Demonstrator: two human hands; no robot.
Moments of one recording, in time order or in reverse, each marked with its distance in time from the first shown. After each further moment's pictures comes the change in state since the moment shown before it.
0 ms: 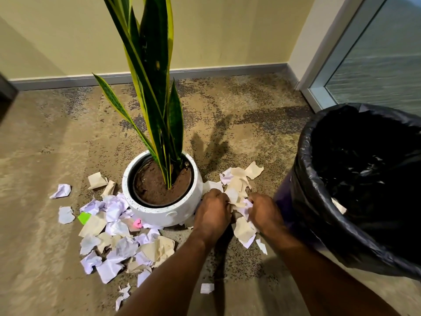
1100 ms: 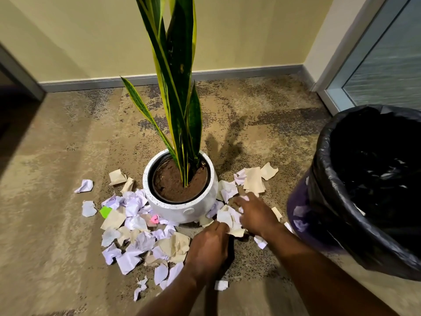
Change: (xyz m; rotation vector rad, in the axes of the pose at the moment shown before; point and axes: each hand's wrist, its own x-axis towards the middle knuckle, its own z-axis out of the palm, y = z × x) left_hand -0.082 -0.035 -0.014 0.033 -0.078 0.067; right_hand -0.004 -0.034 0.027 -0.215 -0.185 -0.311
